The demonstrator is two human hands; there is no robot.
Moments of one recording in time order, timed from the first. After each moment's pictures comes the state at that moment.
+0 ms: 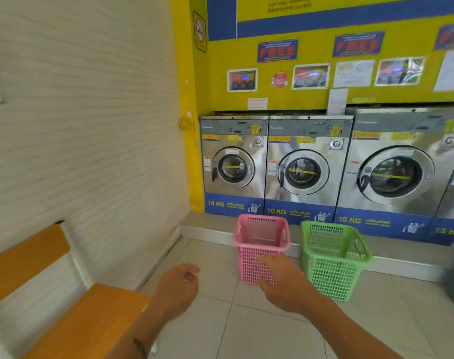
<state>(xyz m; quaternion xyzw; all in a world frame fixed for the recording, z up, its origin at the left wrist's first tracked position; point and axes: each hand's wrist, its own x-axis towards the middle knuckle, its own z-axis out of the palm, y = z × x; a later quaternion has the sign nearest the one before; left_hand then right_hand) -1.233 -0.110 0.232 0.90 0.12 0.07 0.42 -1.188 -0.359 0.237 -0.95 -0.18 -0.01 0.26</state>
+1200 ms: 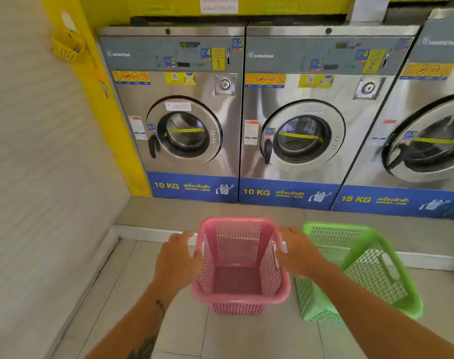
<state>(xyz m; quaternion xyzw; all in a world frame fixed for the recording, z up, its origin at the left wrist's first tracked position) -0.449 -0.165 0.108 0.95 0.09 0.00 0.28 -0.434 -0.445 0.104 -0.97 -0.01 0.08 0.24</state>
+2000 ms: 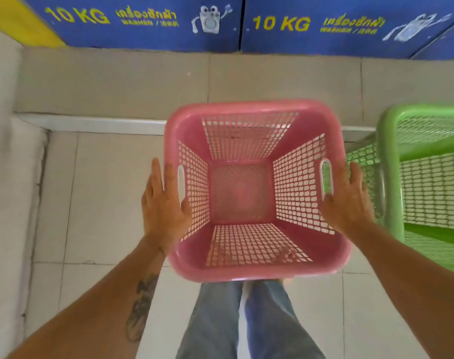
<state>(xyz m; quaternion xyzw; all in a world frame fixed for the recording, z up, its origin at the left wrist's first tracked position) -0.209 -0.138 -0.291 0.98 0.03 -0.14 0.15 -0.227 -0.485 -0.268 -0.95 0.20 0.19 0.15</state>
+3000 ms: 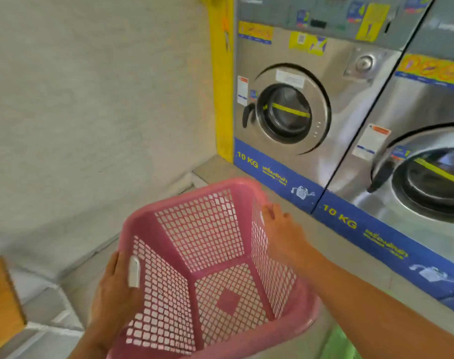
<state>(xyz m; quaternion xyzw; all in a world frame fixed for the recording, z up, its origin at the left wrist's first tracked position) -0.536 -0.160 0.045 0.85 0.44 0.10 0.26 -0.254 -0.366 0.072 -0.92 -0.37 0.07 -0.02</state>
